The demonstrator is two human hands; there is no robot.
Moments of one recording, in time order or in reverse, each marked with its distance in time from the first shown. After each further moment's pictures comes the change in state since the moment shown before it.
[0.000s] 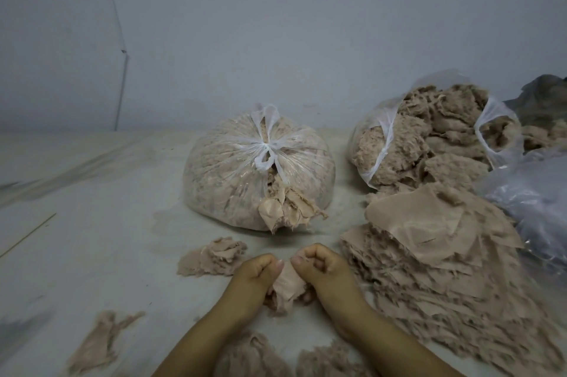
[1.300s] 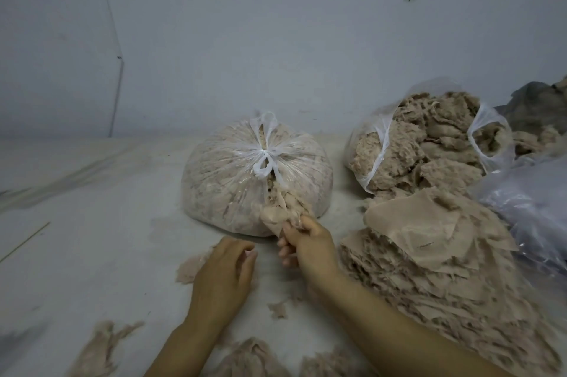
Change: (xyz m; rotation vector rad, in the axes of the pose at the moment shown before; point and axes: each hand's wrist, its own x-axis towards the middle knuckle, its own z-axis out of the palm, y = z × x) left_hand 0.006 0.000 -0.032 0.798 0.423 0.347; right_hand 0.035 -0.042 0.032 0.100 0.126 0.040
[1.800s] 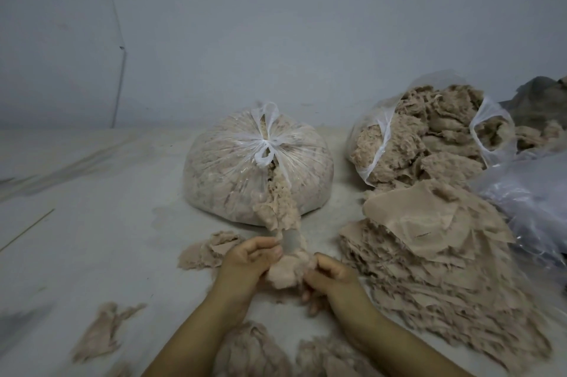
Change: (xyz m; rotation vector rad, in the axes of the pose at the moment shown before) left_hand -0.008 0.035 0.009 -1.115 -0.243 -0.615; right_hand -0.053 0.030 -0.051 -0.079 -0.218 0.048
